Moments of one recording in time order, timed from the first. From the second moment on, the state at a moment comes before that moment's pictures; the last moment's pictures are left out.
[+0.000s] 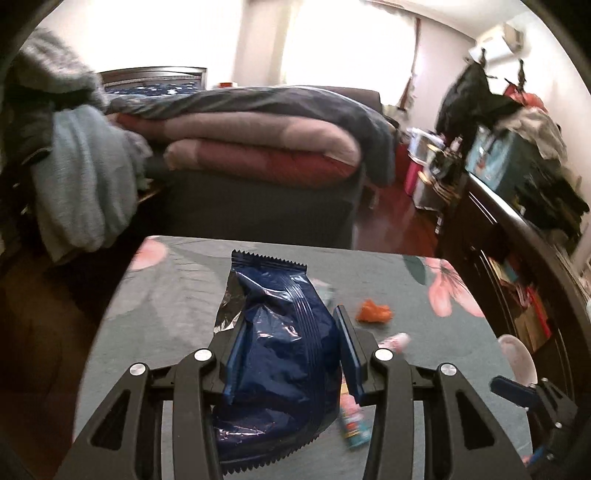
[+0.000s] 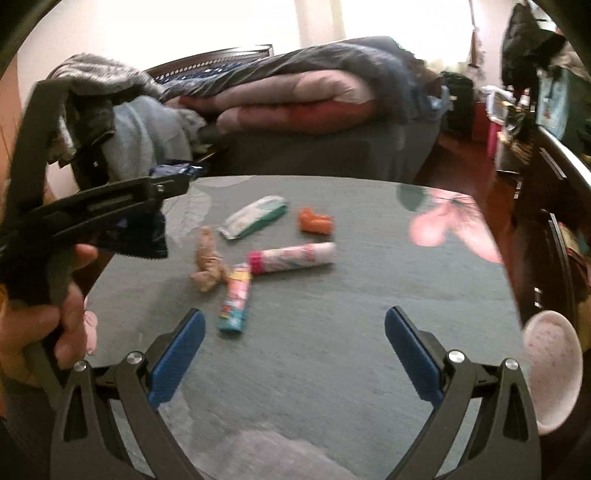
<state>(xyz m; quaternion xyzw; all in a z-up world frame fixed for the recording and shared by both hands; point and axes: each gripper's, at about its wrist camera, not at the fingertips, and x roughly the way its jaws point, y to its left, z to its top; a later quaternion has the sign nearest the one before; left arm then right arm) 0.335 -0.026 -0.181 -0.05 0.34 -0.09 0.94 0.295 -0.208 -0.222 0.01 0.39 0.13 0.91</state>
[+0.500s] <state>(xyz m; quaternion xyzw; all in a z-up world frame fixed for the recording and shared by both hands) 0.322 0.048 -0.189 -0.08 0.32 -0.03 0.94 0.367 -0.106 -0.249 -0.04 0.43 0.18 0.88</state>
